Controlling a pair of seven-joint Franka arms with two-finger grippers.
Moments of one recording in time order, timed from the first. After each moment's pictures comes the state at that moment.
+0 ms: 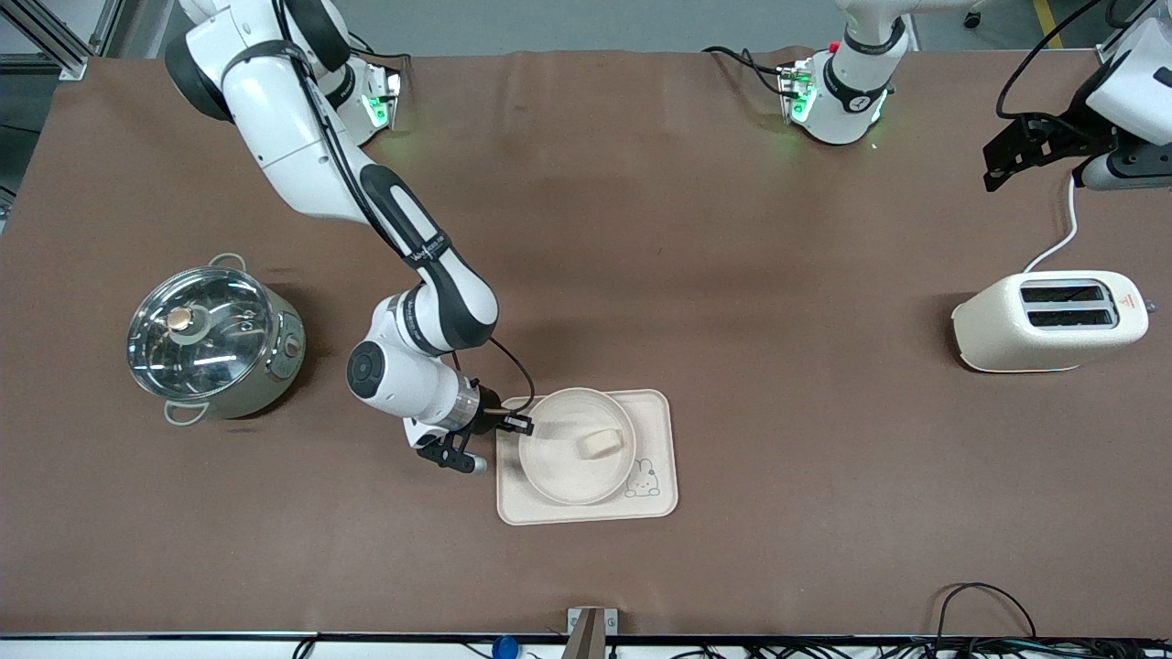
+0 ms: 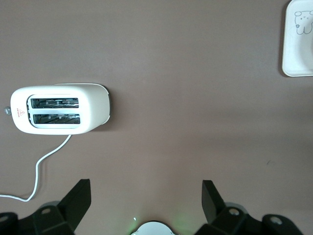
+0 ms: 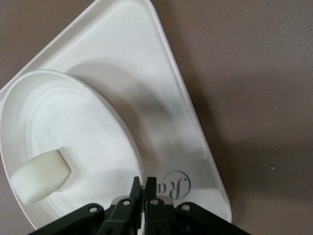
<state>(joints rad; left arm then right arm) 0.04 -0.15 -0.15 -1.65 0.03 1.48 -0.10 0.38 0.90 0.11 -1.39 0.54 2.49 0.36</state>
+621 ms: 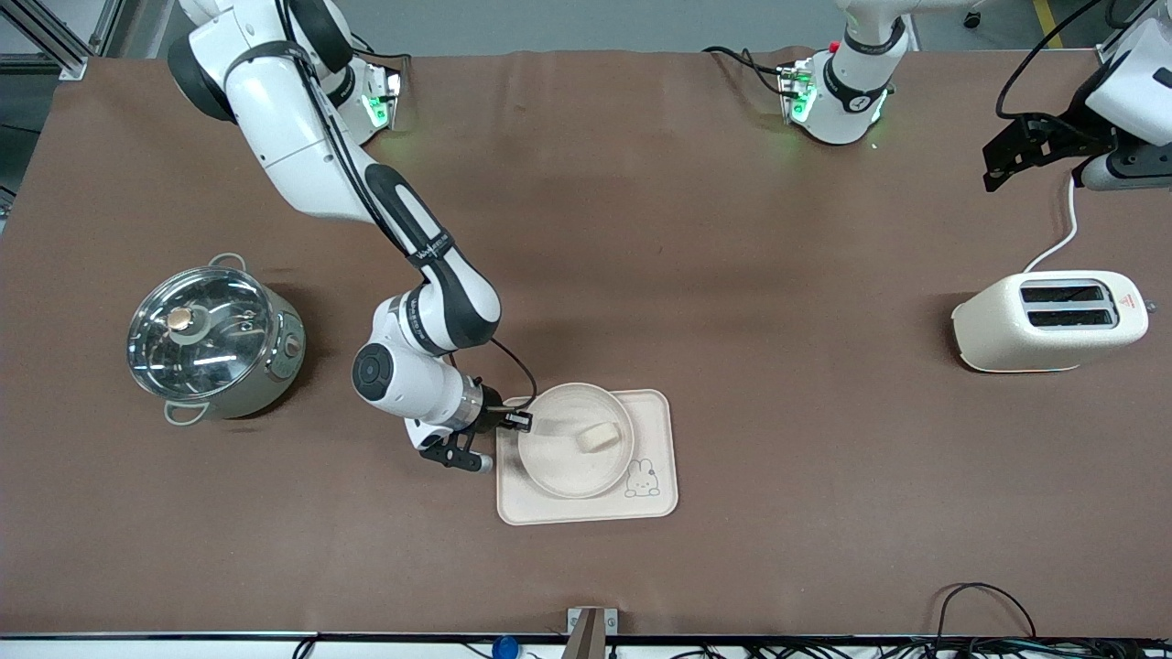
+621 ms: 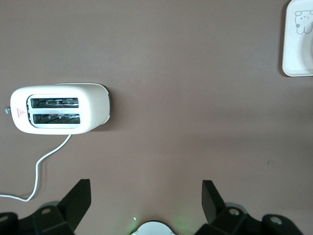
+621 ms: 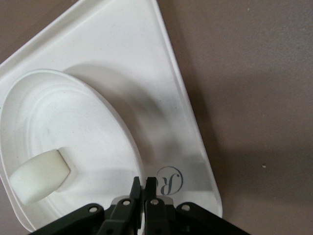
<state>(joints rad) 0.04 -0.15 -0.15 -1.65 0.03 1.48 -0.10 0.39 0.90 0.10 -1.38 0.48 2.45 0.36</state>
